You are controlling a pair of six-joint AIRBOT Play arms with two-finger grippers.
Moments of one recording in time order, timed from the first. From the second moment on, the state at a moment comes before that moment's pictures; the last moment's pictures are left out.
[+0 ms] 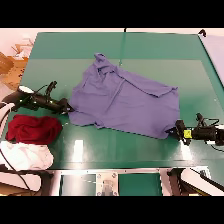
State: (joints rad) left arm 0.17 -1.61 1.00 0.70 -1.19 -0.99; right arm -0.67 -1.14 0.43 -0.87 1.11 1.33
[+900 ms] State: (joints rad) left arm 0.17 -0.80 1.87 0.70 -1.13 -1.08; right arm -0.66 -0.81 1.73 -0.75 1.26 1.44
